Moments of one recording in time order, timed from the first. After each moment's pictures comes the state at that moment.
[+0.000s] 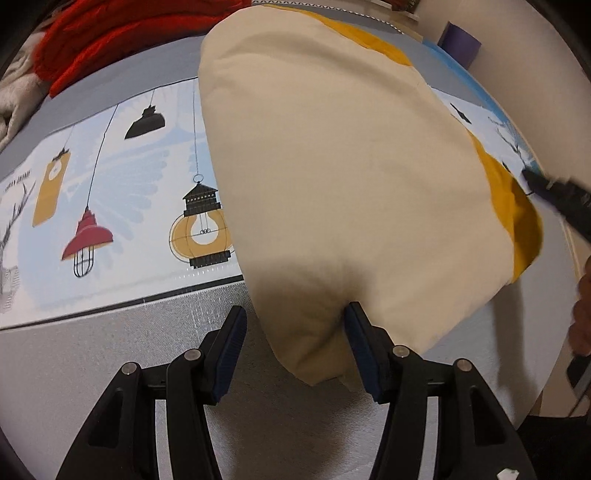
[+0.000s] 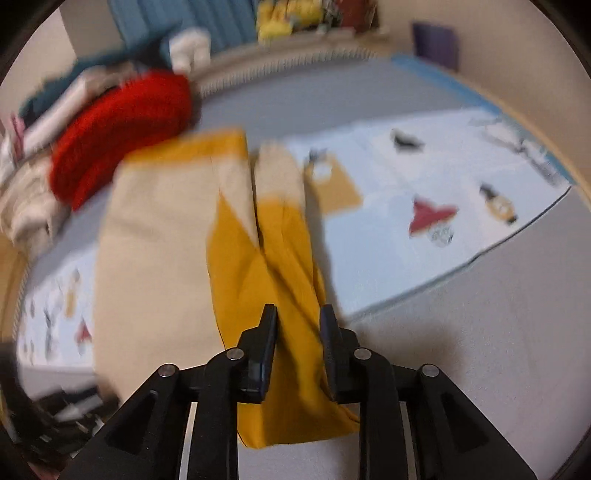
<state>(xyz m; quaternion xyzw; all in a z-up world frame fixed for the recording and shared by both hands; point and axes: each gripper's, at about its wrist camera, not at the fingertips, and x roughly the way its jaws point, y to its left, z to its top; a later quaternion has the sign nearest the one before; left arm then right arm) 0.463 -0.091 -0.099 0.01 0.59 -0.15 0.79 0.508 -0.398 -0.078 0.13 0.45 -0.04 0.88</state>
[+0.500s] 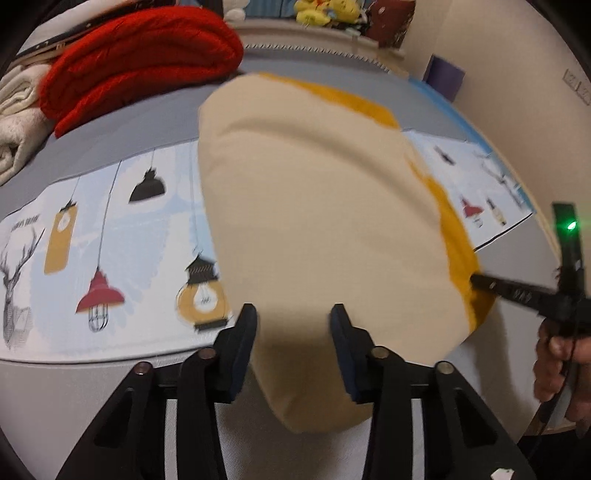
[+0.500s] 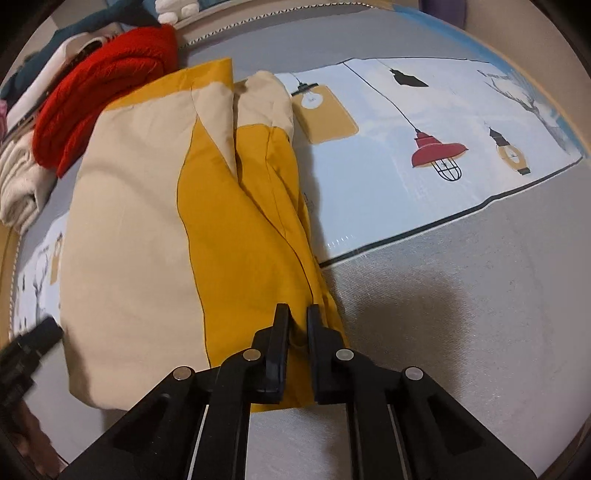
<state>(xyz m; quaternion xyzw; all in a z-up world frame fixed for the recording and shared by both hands) 0.483 -0.094 -0.056 -0.01 0.51 -0.16 0.84 0.514 -0.405 -0.131 0.12 0.57 -0.04 0.81</state>
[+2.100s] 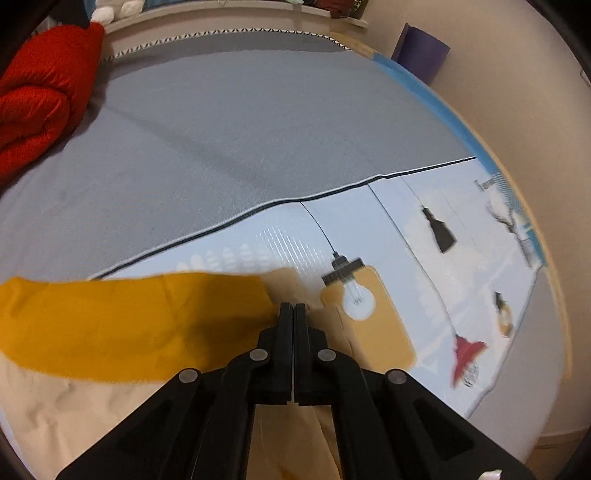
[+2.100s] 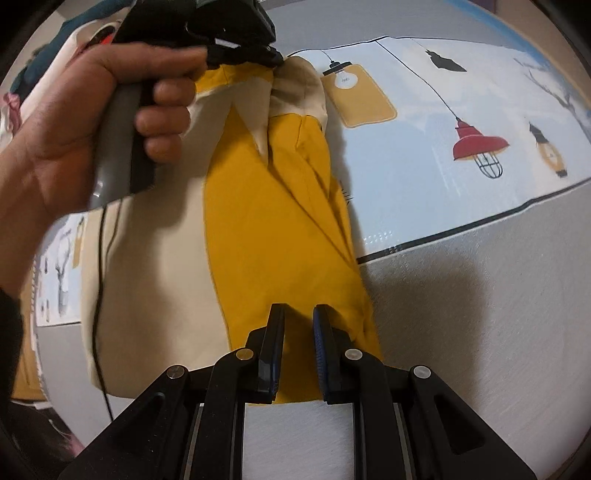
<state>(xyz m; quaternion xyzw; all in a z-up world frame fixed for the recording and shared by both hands) 0.738 -0.306 -0.084 0.01 0.55 -0.24 0.80 0.529 -0.396 -0.126 0.14 0.61 0.03 0.78</state>
